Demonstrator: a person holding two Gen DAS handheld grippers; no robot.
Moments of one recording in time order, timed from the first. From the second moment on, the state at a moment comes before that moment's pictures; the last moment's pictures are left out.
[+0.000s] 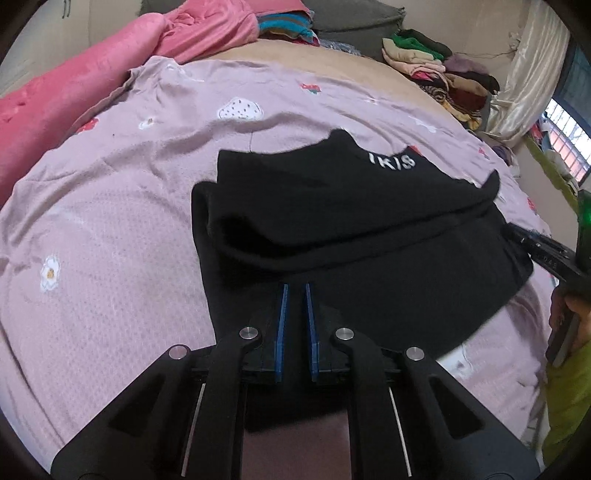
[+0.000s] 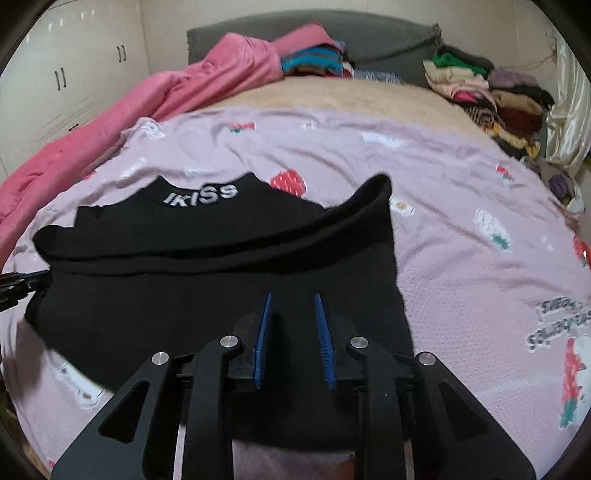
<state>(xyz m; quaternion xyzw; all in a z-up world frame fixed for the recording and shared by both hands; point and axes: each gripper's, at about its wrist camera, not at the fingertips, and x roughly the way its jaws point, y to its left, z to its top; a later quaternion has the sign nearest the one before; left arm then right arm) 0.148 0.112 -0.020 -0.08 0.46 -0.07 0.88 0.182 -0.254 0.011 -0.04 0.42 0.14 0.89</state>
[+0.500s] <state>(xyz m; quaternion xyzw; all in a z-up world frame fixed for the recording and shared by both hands) 0.200 0.134 -0.011 -0.11 0.39 -0.03 0.91 0.254 -0.247 0.002 0.00 0.42 0.13 0.90</state>
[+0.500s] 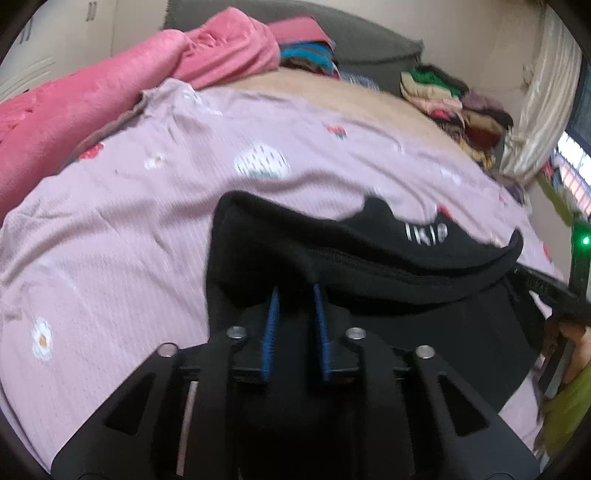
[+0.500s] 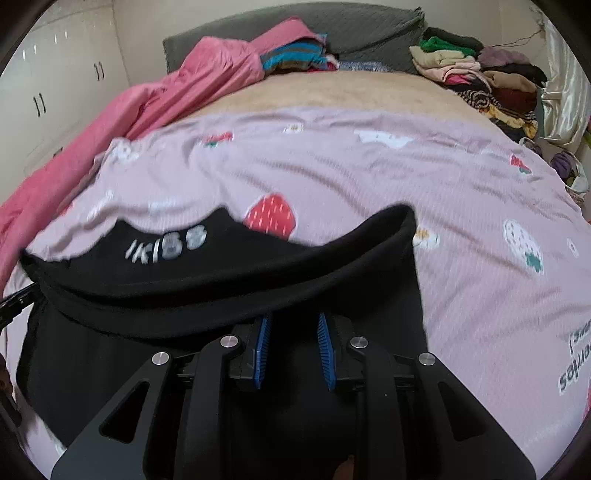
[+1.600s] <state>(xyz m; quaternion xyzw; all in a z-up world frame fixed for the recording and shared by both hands) 0.203 0.157 -0.026 -0.13 0.41 -0.01 0.90 0.258 -0.309 -0.004 0.03 0.40 0.07 0.91</state>
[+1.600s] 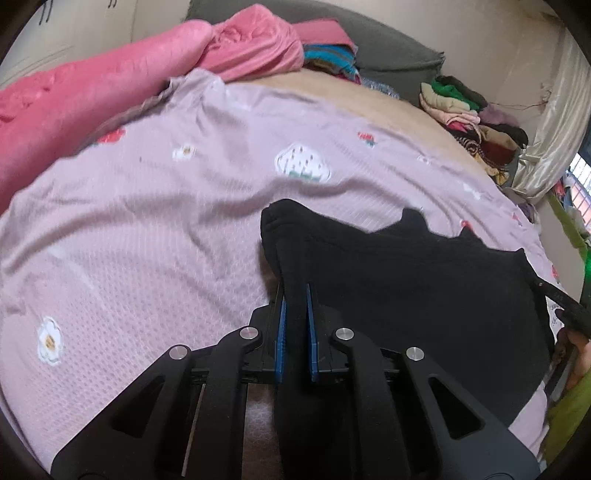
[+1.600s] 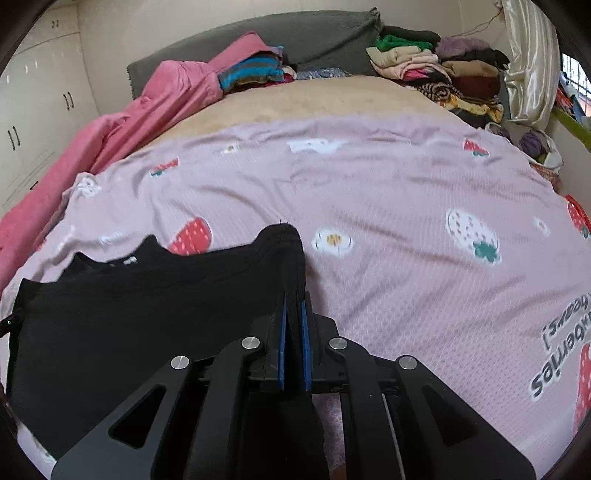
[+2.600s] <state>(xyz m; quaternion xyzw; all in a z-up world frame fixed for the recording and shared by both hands) 0.125 0.095 -0.006 -0.07 0.44 -0.07 0.89 0.137 -0.279 0.015 -0.04 0.43 0.15 0.89</state>
